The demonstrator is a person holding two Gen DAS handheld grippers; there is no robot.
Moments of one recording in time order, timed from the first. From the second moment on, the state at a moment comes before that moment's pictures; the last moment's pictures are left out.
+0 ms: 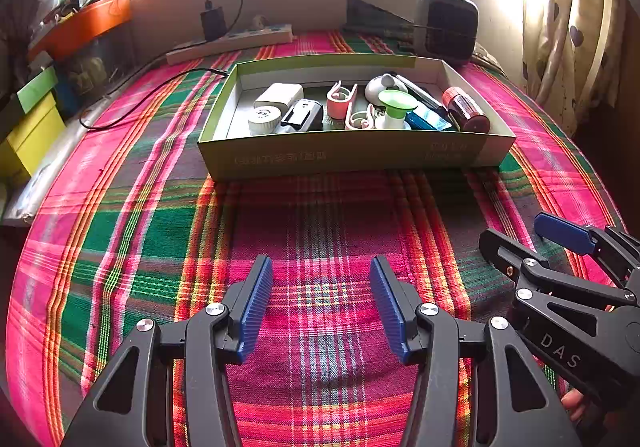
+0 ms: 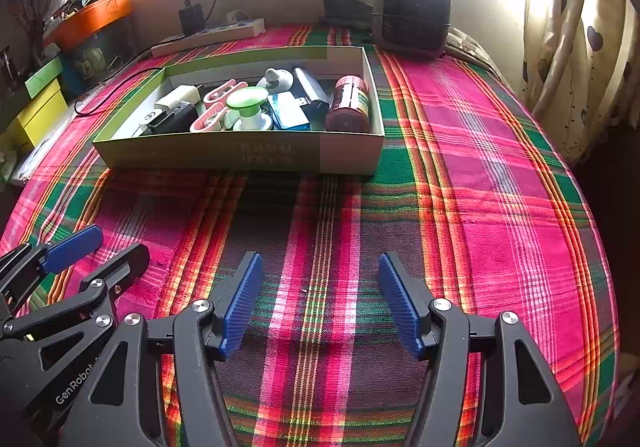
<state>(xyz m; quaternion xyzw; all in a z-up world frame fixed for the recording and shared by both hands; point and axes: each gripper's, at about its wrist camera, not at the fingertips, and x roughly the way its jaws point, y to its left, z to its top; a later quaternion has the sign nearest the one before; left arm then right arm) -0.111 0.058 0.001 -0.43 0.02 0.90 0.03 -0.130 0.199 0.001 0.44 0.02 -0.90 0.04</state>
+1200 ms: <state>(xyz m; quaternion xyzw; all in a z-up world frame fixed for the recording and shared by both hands) -0.110 0.059 0.001 -0.43 0.02 0.90 0.03 -0.130 0.198 0.001 0.44 0.02 -0.90 0.04</state>
